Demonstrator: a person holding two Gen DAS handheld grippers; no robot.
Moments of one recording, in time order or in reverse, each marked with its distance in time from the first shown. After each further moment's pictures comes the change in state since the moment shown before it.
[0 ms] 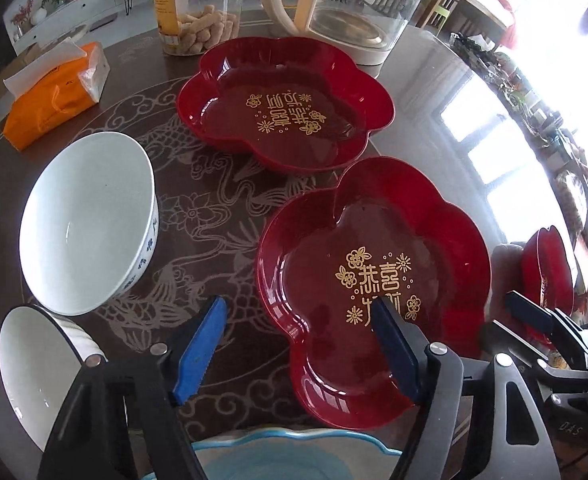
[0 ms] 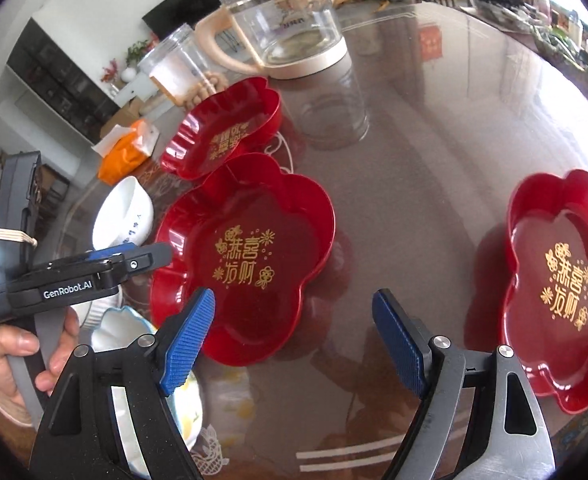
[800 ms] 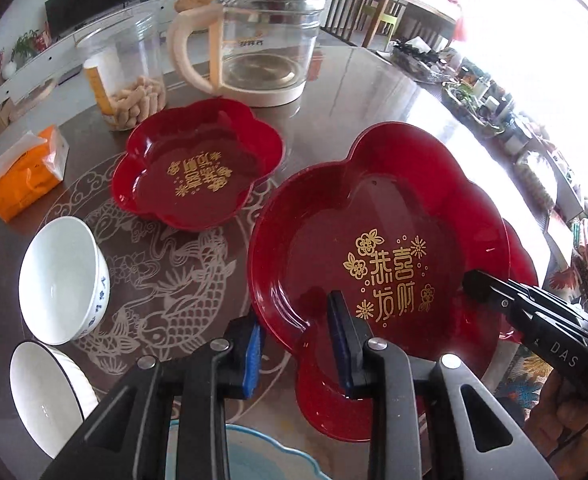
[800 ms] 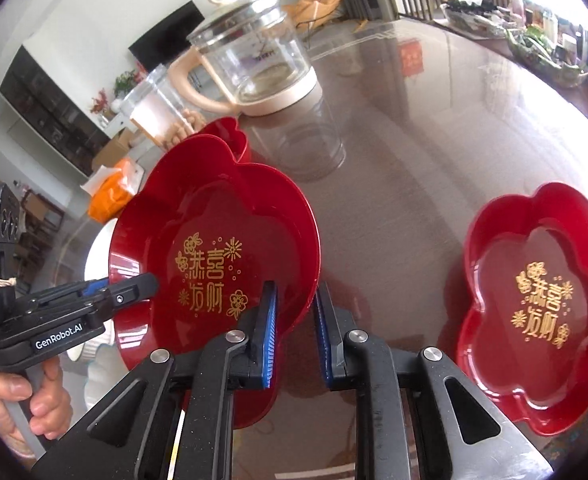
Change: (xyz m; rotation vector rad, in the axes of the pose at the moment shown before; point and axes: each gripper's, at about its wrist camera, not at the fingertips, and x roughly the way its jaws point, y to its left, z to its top) left arm -0.048 -0.087 0.004 0.175 -0.118 -0.059; right arm -0.051 -0.046 0.011 0.100 -0.118 0.006
